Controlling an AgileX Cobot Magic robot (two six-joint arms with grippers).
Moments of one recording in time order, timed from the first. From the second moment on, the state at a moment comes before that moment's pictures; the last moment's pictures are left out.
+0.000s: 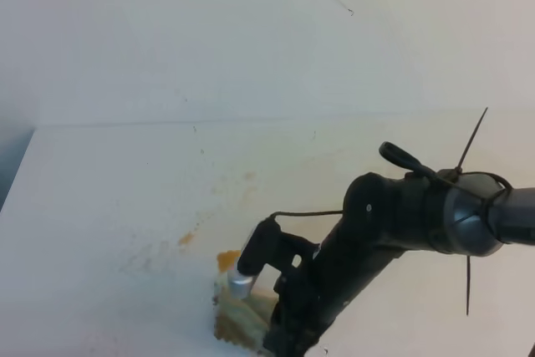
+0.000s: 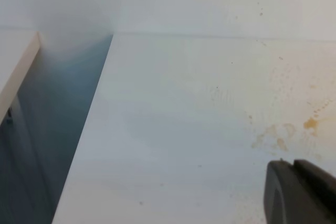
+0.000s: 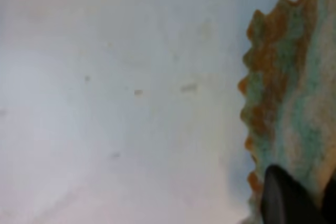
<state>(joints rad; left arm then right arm) 0.06 0.00 0.00 -0.15 0.31 0.00 0.71 2.01 -1.22 0.68 0.63 -0.98</state>
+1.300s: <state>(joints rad) 0.06 0.00 0.00 -0.15 0.31 0.00 0.54 2.21 -1.51 0.90 0.51 -0.95</state>
